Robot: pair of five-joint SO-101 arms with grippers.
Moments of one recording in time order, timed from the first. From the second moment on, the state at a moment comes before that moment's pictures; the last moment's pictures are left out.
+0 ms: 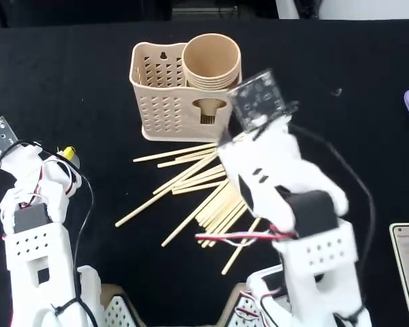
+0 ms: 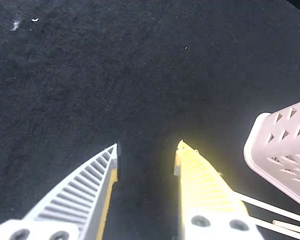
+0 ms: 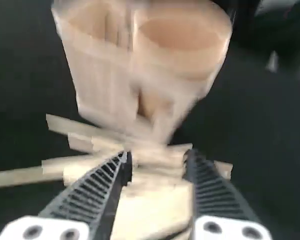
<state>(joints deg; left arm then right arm) -23.2 -57.0 65.9 38.9 17.4 -15.1 -51.0 33.9 69.1 10.8</state>
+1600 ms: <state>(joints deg) -23.2 -57.0 65.9 38.9 17.4 -9.3 -6.8 45.0 58.8 74.9</state>
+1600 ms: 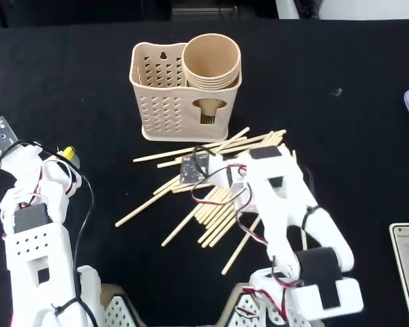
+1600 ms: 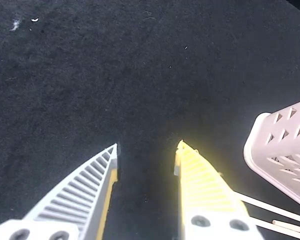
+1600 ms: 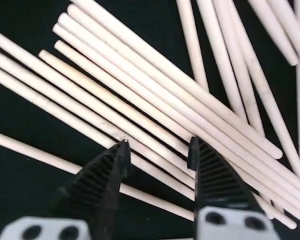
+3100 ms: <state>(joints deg) -23.2 -57.0 65.9 38.9 17.4 -7.2 -13.5 53.1 55.2 79.5</state>
